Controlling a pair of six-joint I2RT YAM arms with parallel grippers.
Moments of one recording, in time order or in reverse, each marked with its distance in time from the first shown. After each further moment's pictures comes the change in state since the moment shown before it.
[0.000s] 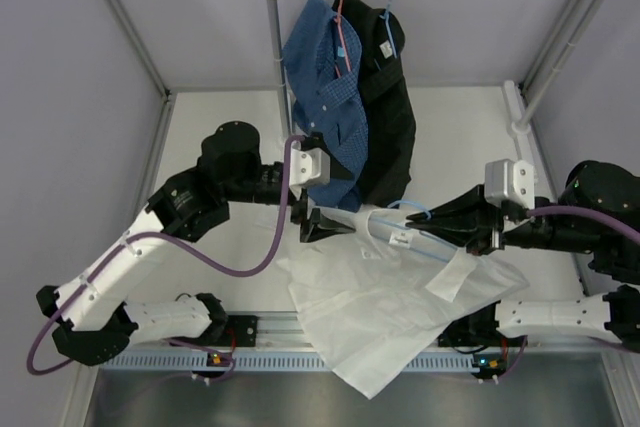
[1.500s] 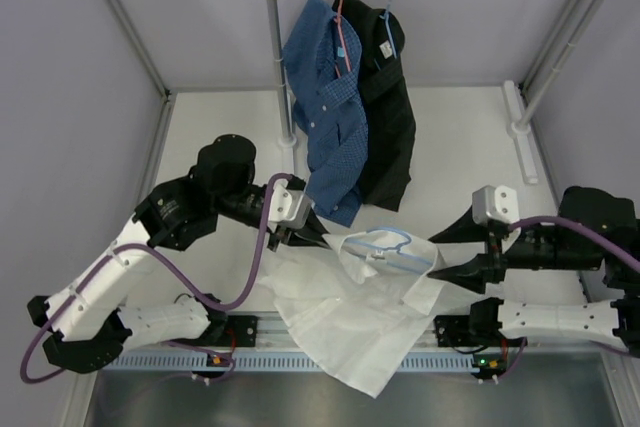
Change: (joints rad) left arm 0.001 -0.042 -0.016 -0.231 0.315 0.185; right arm 0.000 -0.126 -0.103 -0.263 -0.005 0.145
